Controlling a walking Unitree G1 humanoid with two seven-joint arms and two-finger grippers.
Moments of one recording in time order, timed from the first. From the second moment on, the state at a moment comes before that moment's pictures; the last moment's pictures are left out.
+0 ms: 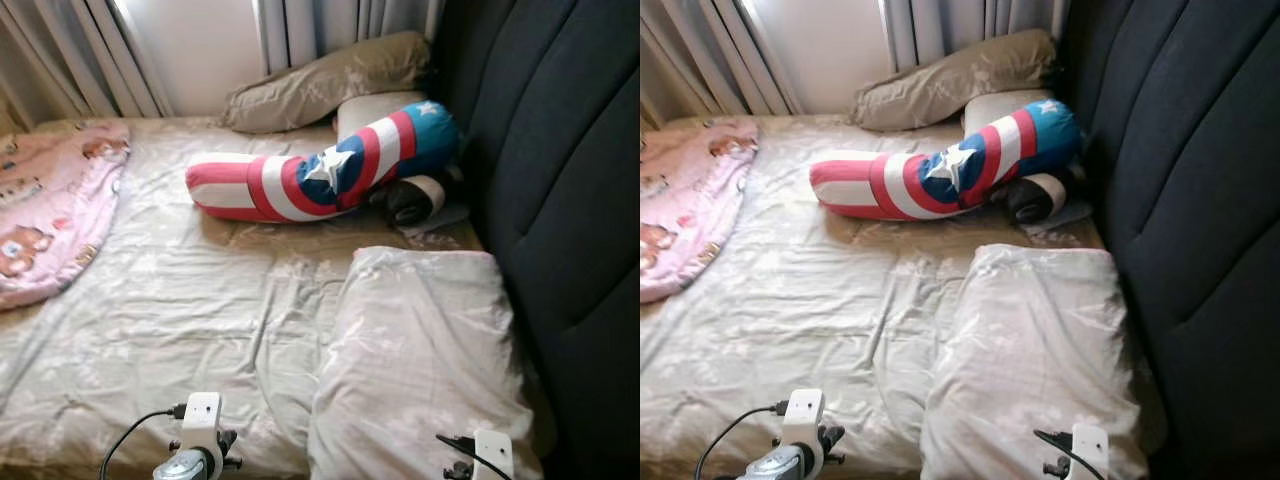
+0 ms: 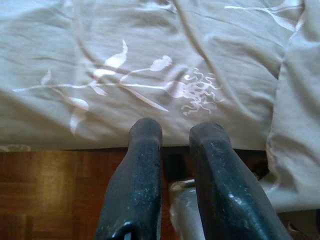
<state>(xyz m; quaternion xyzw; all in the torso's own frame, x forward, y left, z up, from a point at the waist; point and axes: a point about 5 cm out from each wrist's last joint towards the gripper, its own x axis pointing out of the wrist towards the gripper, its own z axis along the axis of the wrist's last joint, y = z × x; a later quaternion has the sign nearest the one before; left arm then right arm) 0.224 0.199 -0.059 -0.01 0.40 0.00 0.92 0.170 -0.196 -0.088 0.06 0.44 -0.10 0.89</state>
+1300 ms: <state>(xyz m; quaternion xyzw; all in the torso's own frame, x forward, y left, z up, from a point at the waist) 0.275 0.201 -0.010 -0.02 0.22 -0.01 0.98 0.228 -0.209 -0.041 0.05 0.24 -0.13 0.96</state>
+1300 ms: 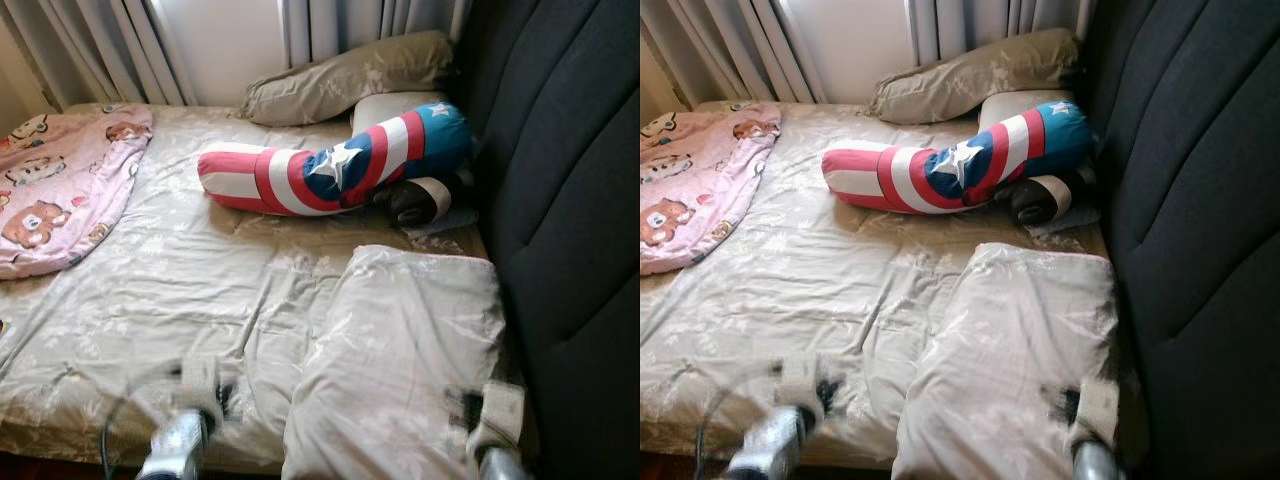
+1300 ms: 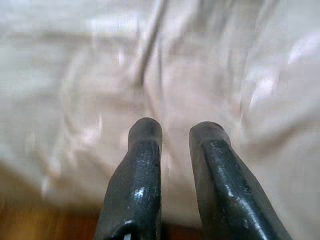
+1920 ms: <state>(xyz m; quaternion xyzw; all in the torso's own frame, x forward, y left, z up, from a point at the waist) 0.272 0.197 -0.005 -0.03 0.17 -0.01 0.98 0.234 -0.210 -0.027 0.05 0.17 -0.12 0.98</state>
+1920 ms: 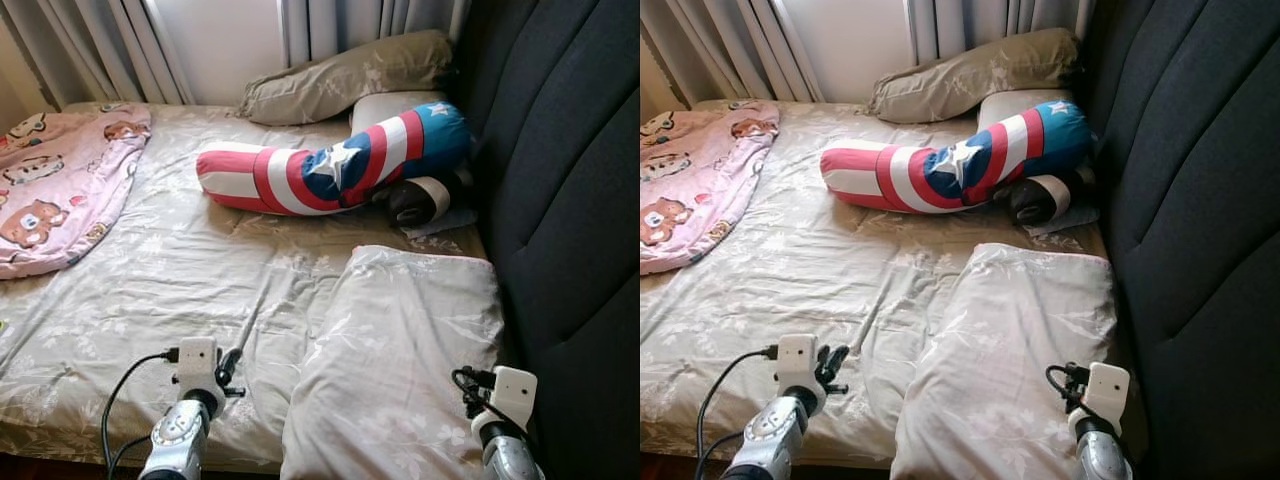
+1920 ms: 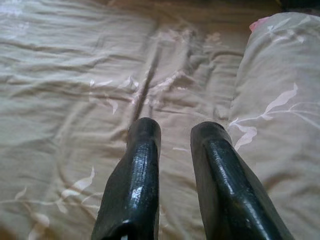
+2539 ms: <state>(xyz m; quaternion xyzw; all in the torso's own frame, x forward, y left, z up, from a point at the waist) 0.256 0.199 -0.022 -0.03 0.22 -0.01 0.98 0.230 -0.211 -0.033 0.04 0.20 -0.12 0.97</state>
